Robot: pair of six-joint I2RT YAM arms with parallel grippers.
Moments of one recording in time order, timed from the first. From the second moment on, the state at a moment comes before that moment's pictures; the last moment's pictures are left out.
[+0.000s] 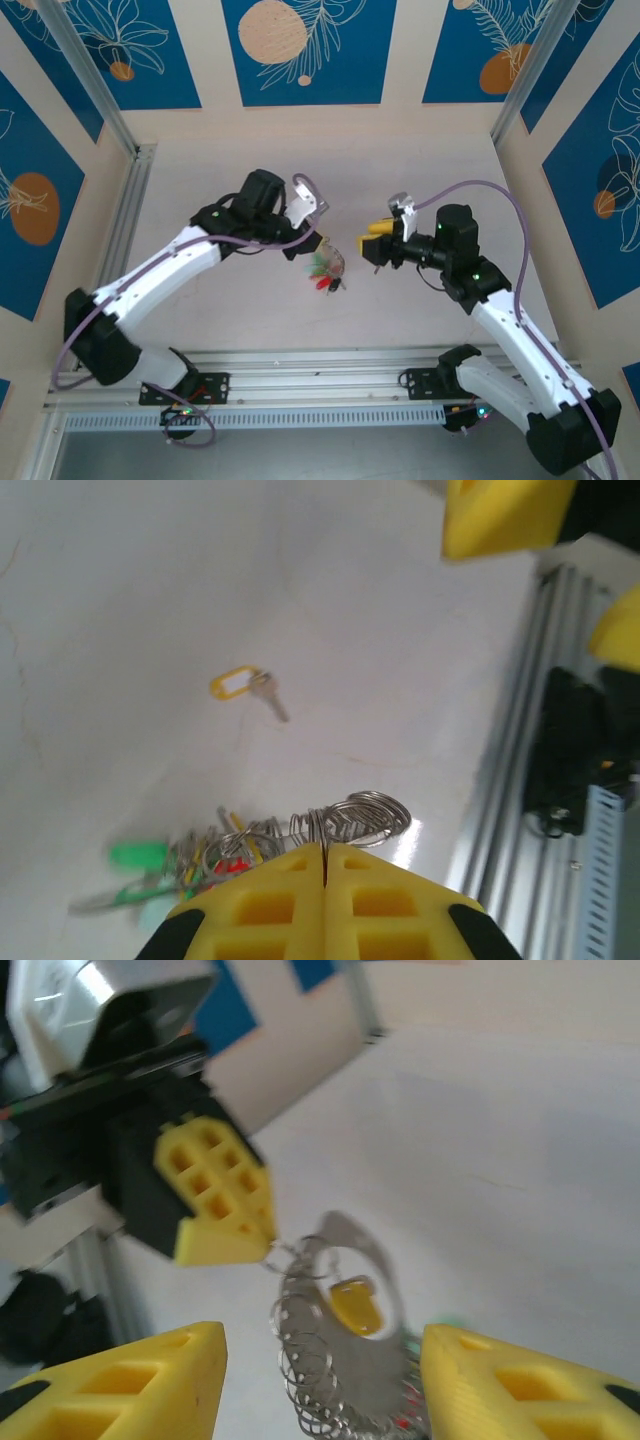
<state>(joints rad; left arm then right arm) -0.70 1.38 1.29 -0.62 0.51 0.07 0.40 0.85 0.78 -0.26 -0.66 0.16</state>
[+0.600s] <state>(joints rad) -0.70 1.08 1.29 -0.73 0.76 0.18 0.73 0.95 1.13 -0.48 -0.81 -0.03</state>
